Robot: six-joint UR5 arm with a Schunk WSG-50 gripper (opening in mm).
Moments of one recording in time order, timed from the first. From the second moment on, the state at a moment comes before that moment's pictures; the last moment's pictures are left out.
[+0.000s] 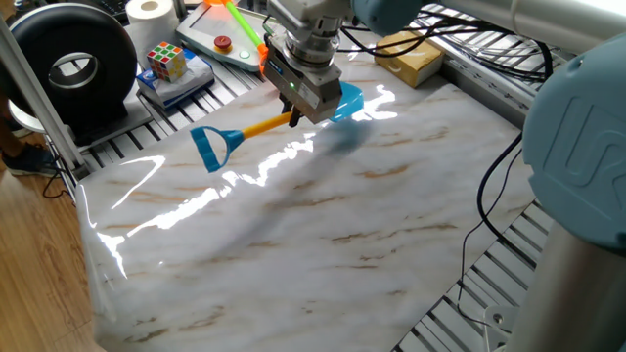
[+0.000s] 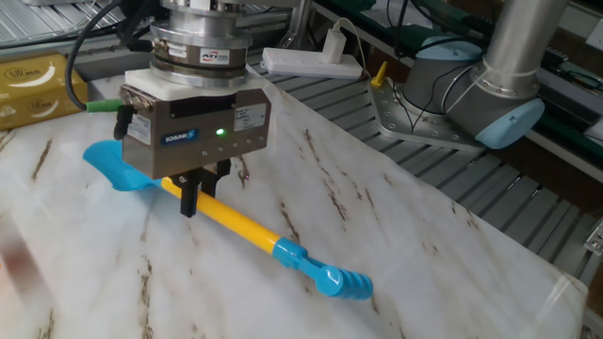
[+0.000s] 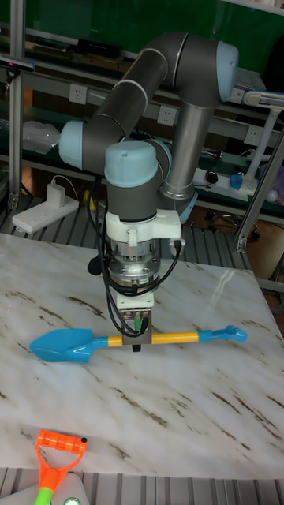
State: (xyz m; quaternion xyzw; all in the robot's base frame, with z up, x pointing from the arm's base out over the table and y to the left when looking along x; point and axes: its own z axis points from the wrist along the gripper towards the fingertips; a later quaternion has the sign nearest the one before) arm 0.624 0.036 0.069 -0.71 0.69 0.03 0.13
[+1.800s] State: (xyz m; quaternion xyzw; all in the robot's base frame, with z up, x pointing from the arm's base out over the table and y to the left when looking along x) arm 0.614 -0.059 0.031 -0.74 0.66 0.02 0.11
